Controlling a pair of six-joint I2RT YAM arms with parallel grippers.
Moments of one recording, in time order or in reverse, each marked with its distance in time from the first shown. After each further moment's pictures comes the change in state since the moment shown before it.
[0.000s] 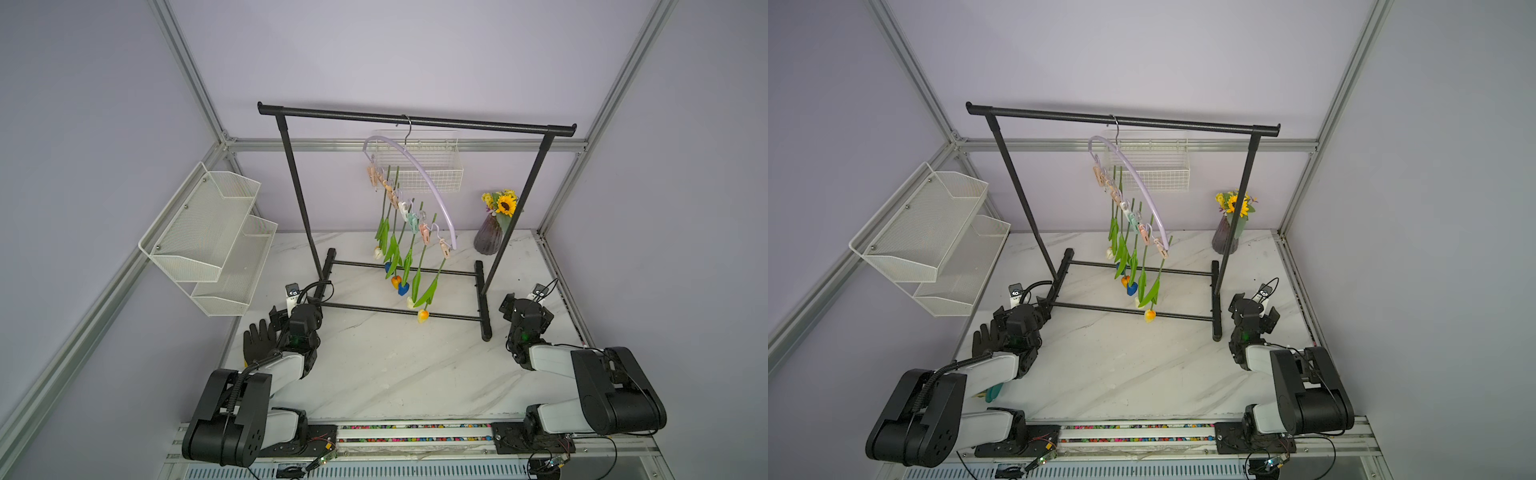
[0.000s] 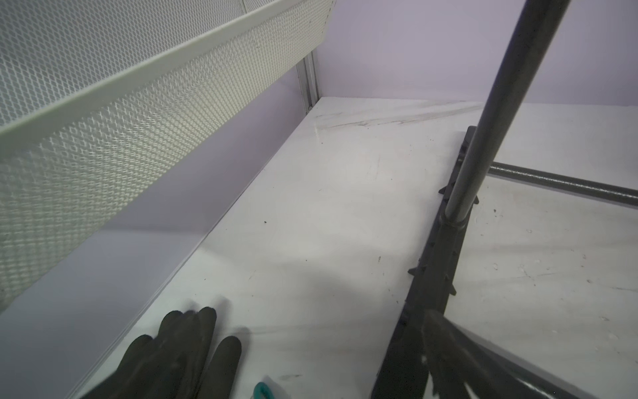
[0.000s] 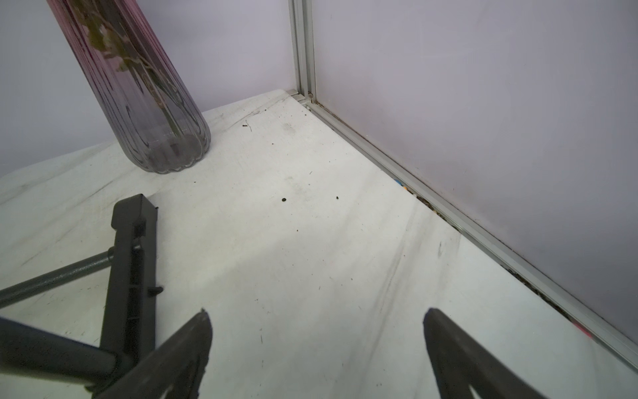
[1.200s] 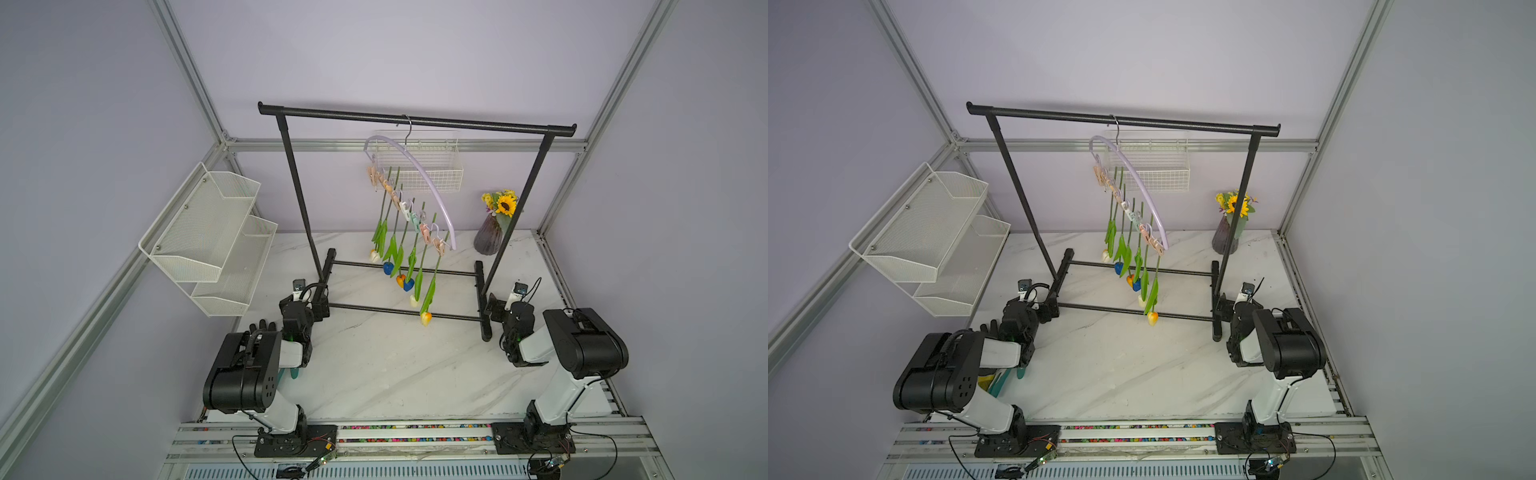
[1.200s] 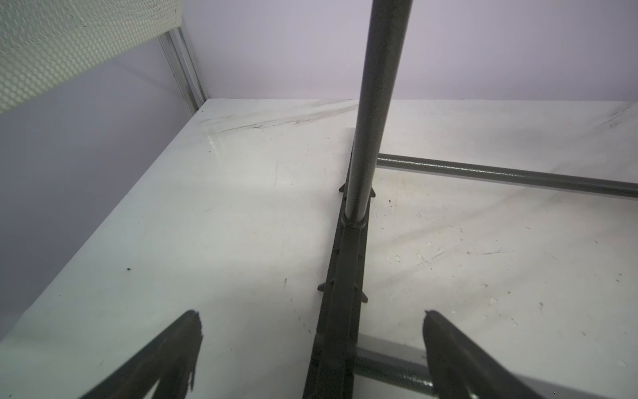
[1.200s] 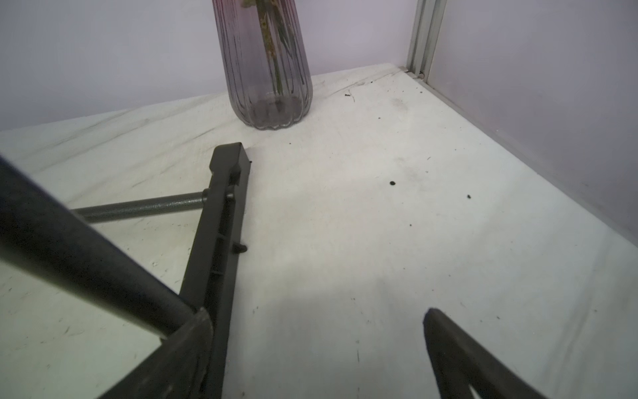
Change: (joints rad) left arm 0.115 0.269 0.026 0.275 0.479 0.054; right arm -0.033 0.381 0.026 0.412 -0.369 -0.129
